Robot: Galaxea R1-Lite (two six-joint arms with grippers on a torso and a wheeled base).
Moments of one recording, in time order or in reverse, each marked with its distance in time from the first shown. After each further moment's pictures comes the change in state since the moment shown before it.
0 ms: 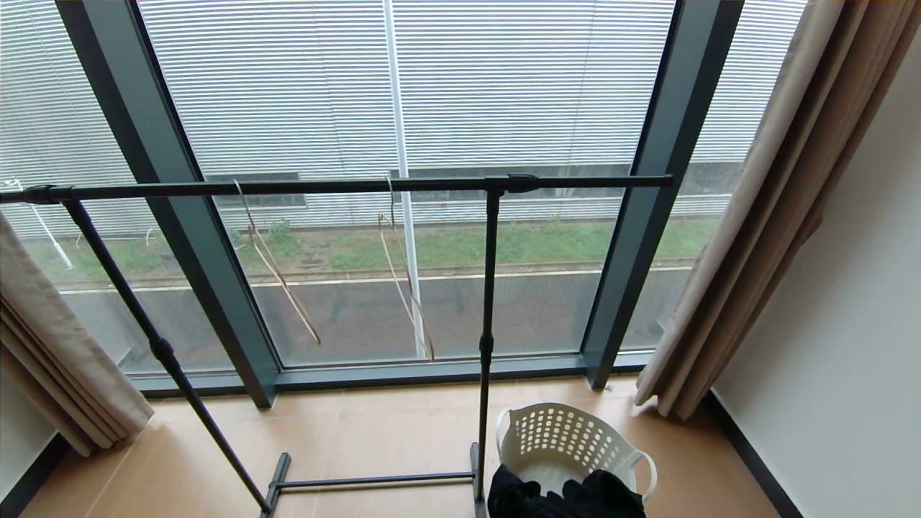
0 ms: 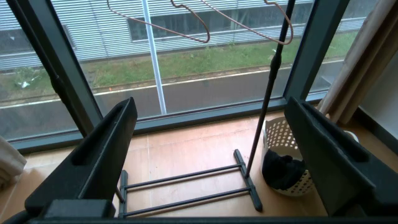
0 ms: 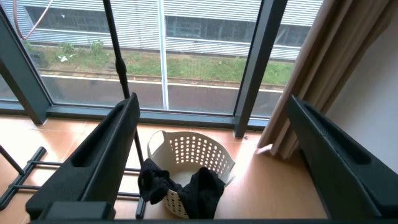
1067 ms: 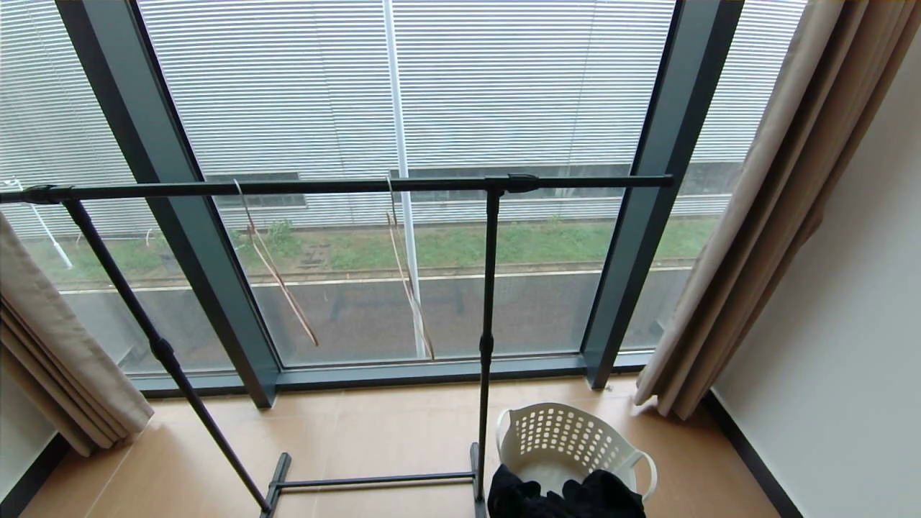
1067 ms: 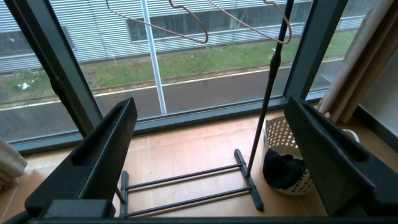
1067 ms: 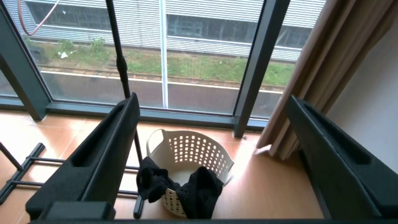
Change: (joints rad) left arm 0.000 0.000 0.000 0.000 -0.006 0.007; right arm 0.001 0.001 -0.001 0.005 0.011 -0.017
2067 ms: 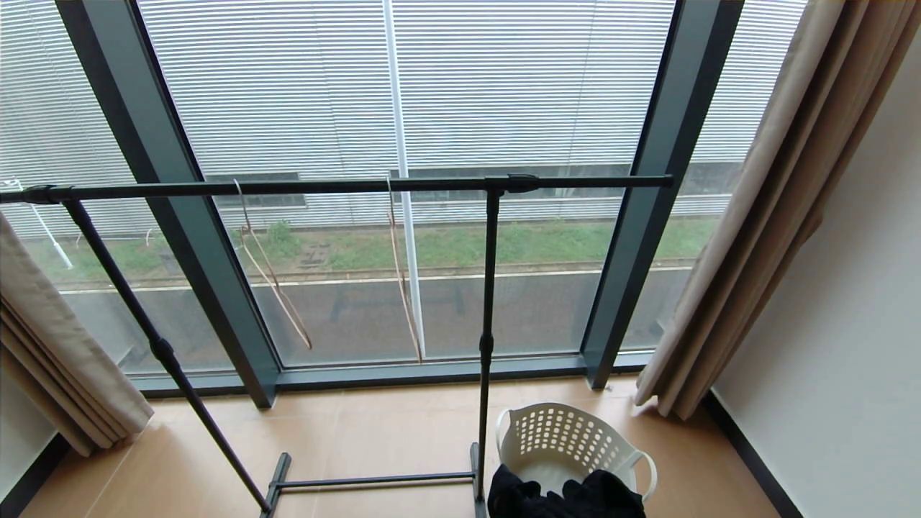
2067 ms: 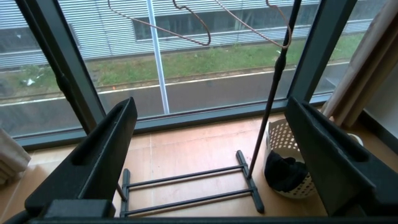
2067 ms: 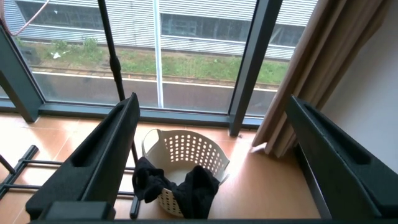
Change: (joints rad) left arm 0.004 0.001 0.000 -0.001 0.023 -0.011; right arm 0.000 0.001 0.001 0.000 -0.029 -0.004
